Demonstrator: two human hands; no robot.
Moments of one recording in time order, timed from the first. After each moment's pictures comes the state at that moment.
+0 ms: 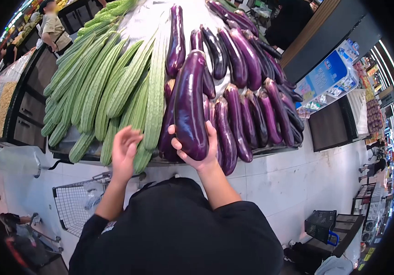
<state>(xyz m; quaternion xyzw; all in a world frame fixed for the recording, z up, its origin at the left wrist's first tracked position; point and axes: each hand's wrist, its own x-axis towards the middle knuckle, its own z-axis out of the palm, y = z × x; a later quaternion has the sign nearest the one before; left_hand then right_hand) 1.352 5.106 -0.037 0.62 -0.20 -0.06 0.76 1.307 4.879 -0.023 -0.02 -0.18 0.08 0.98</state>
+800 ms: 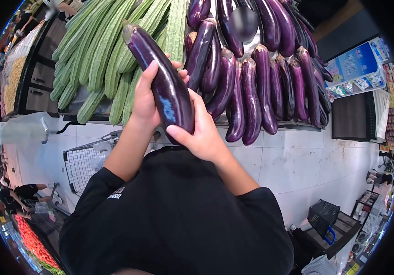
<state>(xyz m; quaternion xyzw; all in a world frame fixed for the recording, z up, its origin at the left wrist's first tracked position) 1.373 5.038 -0.010 0.35 -0.08 -0.24 0.90 1.261 4.916 -0.012 -0.63 -0.04 -0.02 0.78</state>
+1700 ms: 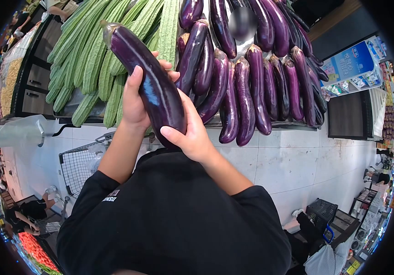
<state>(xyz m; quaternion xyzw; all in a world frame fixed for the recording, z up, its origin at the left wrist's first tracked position) 1.371 5.033 -0.001 0.32 -0.16 -0.20 0.91 1.264 4.917 -0.026 -0.56 -0.04 -0.01 0.83</state>
